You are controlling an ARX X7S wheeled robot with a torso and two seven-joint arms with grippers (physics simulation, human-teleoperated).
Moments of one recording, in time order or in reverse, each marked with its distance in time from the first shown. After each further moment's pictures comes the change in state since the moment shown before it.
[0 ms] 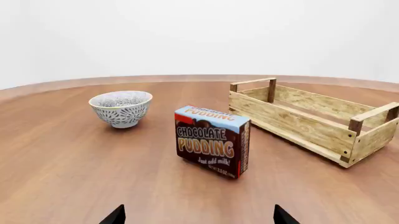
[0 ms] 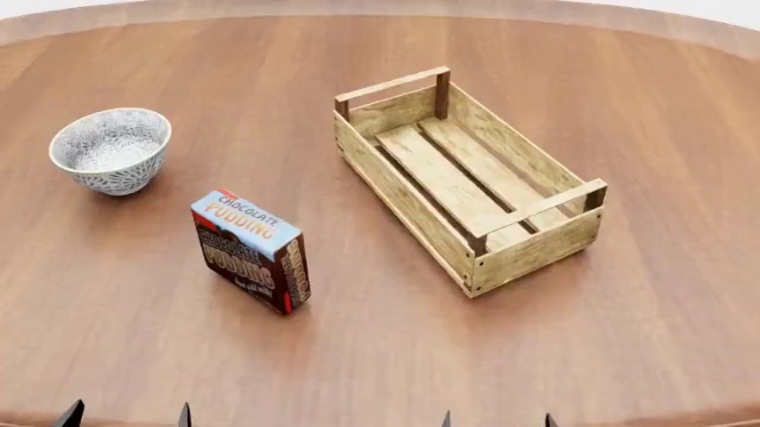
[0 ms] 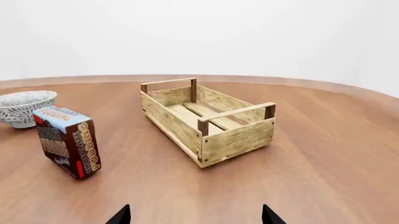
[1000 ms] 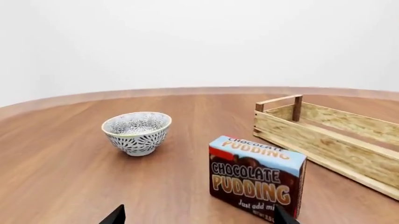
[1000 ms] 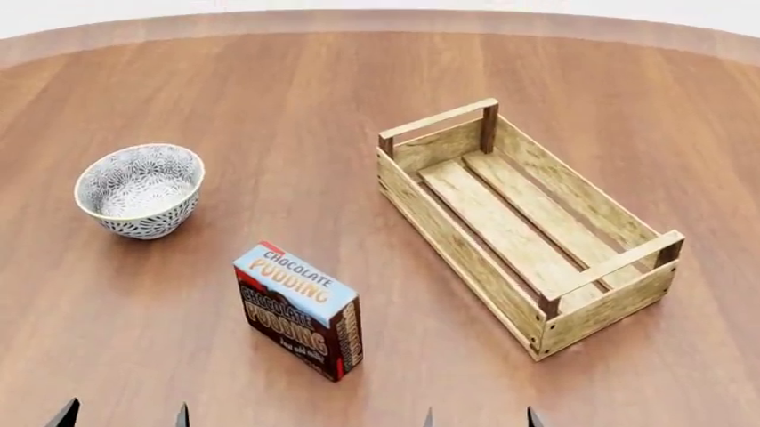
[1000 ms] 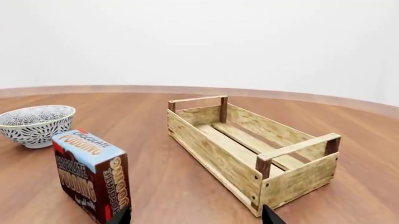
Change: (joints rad) left arm 0.027 -0.090 0.107 0.044 -0.072 0.031 -0.103; right arm 0.028 0.087 -0.145 0.087 0.060 -0.115 0.105
